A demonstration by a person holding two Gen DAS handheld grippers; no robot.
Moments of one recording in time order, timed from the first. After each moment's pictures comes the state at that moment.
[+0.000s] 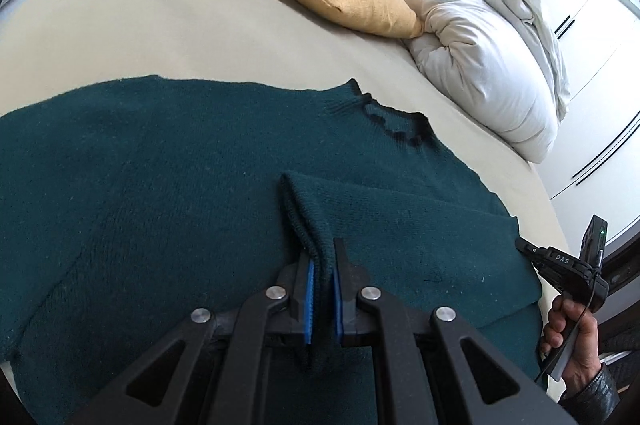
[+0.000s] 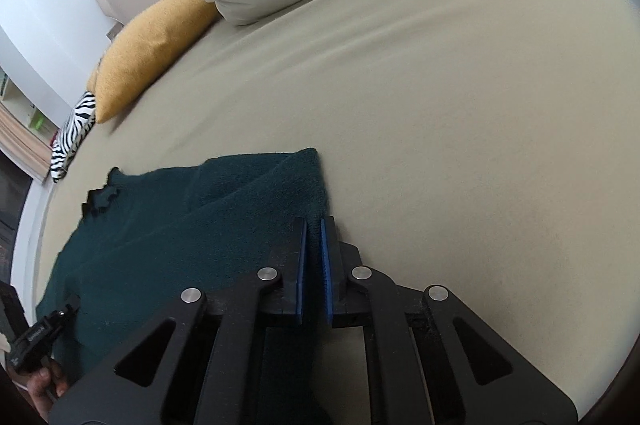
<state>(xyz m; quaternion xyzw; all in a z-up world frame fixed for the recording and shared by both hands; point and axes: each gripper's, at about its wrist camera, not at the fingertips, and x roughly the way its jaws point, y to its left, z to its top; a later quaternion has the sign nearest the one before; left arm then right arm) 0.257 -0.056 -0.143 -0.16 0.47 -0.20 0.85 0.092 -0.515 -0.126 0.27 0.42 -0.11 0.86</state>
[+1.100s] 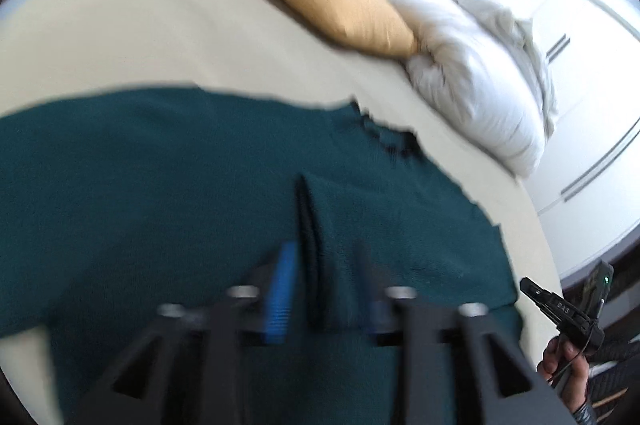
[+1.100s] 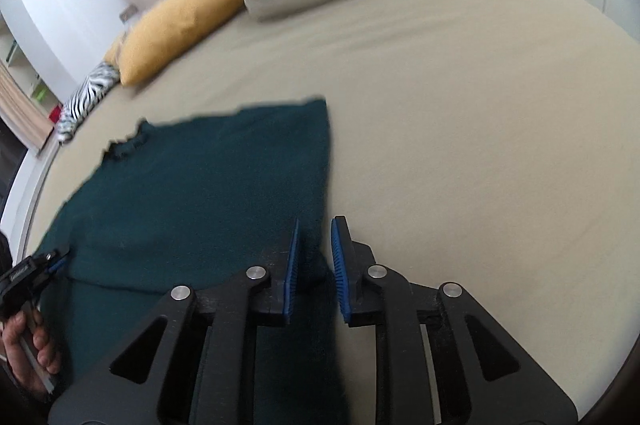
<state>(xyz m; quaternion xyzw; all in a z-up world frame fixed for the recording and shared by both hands) 0.227 -0.017 -0.116 -0.20 0.44 -0.20 0.85 0.024 -0.467 -0.085 0.21 0.40 -0.12 0.88</state>
